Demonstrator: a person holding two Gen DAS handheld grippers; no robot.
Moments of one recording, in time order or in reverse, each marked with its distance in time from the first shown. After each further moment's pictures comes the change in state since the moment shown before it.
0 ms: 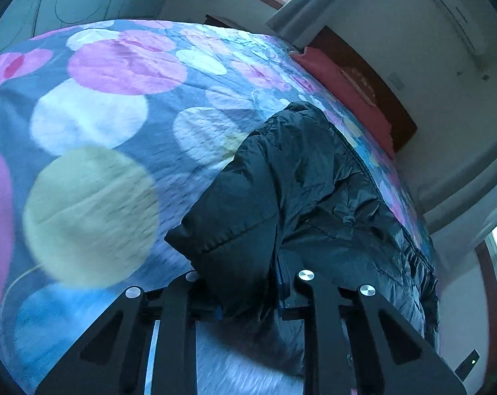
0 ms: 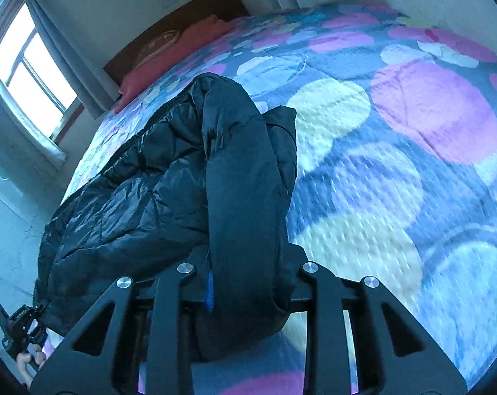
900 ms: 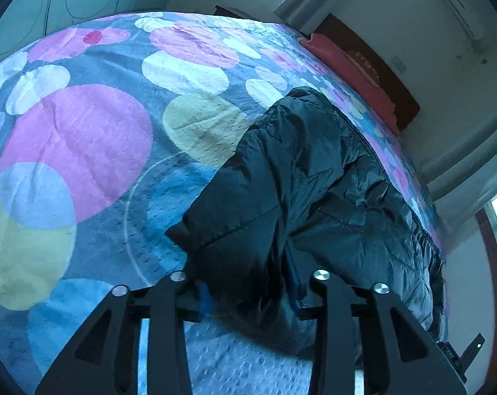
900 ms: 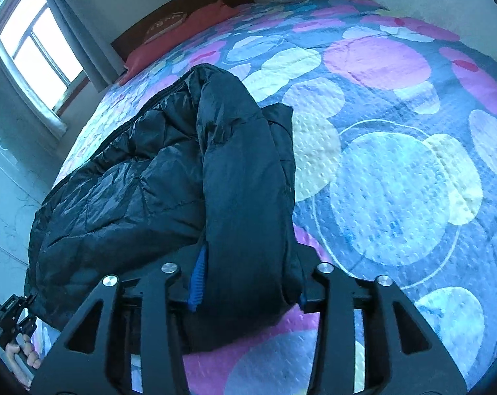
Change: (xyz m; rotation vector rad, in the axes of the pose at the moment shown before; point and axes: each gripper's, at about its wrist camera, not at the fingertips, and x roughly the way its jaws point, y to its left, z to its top) left arm -0.091 0.057 -0.059 0.032 0.063 0.041; right arm -0.084 -0.026 -0.079 -0.079 0.058 -0.046
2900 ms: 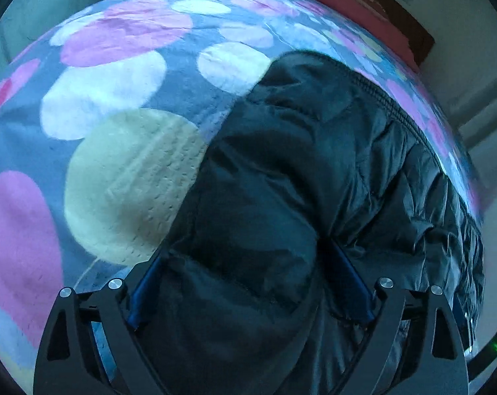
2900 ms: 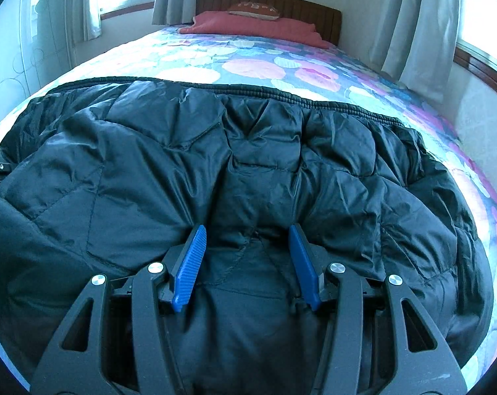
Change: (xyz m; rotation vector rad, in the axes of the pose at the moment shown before) left arm 0.110 -0.040 0.071 0.214 0.247 0.131; right arm 0.086 0.203 -0.036 -0.552 -0.078 -0.179
